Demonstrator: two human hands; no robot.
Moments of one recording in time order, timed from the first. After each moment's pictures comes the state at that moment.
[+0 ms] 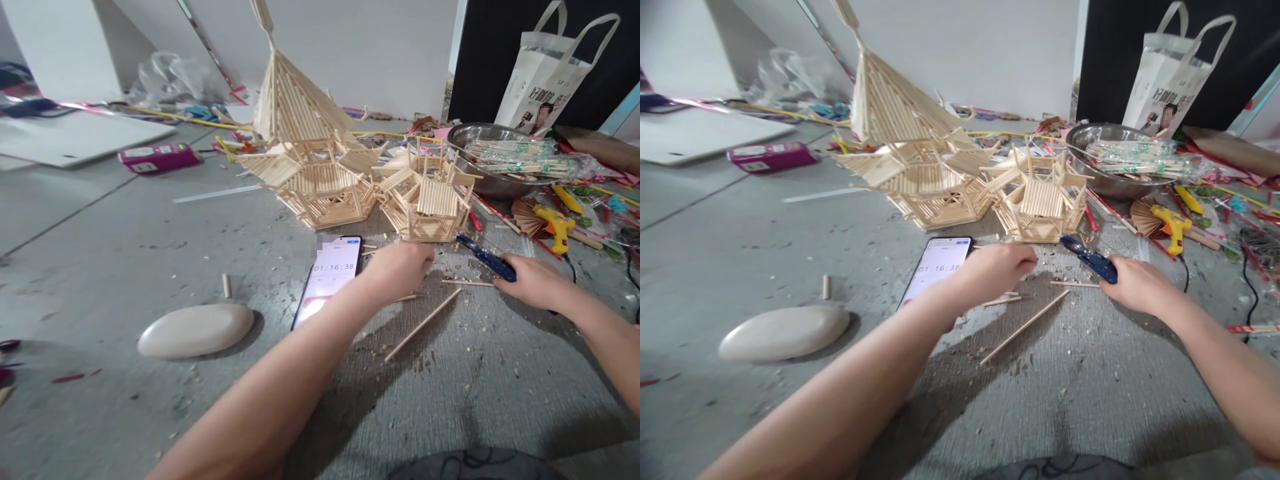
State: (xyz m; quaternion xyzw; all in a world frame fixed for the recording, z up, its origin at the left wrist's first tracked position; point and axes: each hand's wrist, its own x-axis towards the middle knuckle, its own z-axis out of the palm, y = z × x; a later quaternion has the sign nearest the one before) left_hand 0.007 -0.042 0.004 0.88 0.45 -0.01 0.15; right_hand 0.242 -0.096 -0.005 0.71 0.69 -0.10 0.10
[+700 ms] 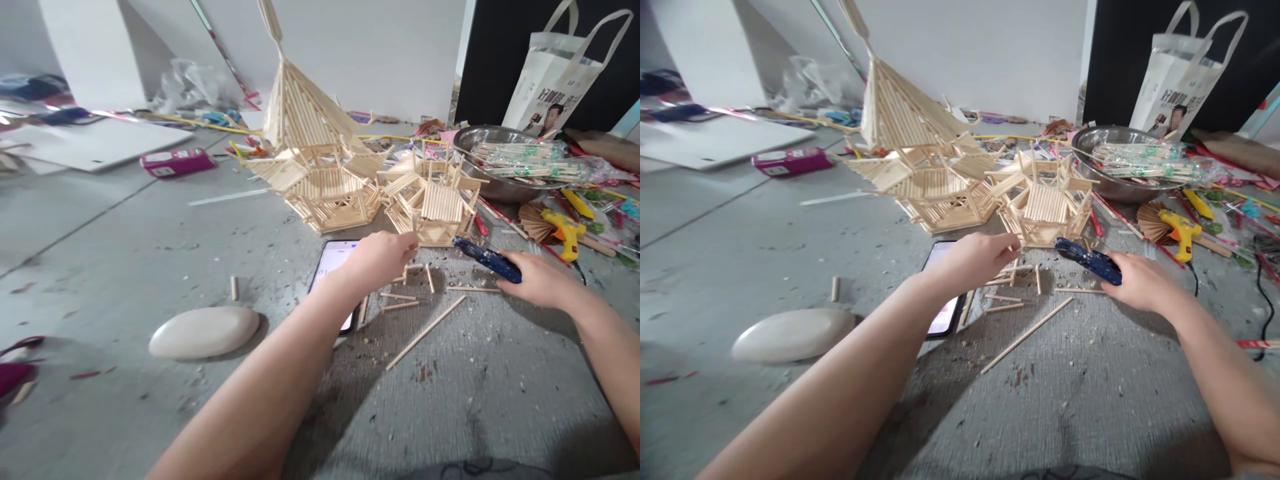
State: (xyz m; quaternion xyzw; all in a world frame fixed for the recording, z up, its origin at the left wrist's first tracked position) left_hand -0.016 -0.018 0.008 0.86 0.50 -0.01 0.10; right_hand 0.248 -0.083 -0.006 0.66 0.74 -0.10 0.04
